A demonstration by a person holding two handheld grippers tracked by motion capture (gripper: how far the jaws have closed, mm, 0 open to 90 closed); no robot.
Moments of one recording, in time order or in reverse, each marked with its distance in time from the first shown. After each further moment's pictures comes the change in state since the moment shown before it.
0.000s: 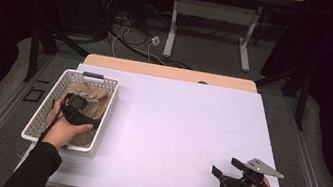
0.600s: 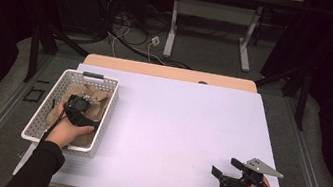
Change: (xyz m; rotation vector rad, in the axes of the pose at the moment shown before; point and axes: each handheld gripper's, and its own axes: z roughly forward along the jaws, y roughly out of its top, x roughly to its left) left arm -0.002 -0.001 0.015 0.045 0.029 0.084; right arm 0.000 0.000 0.001 0.005 0.003 -0.002
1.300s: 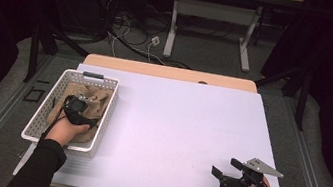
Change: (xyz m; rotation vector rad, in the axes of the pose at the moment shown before) left arm 0.012 -0.009 0.003 -0.098 -0.057 0.000; right arm -0.001 0.000 0.000 0.006 0.006 0.012
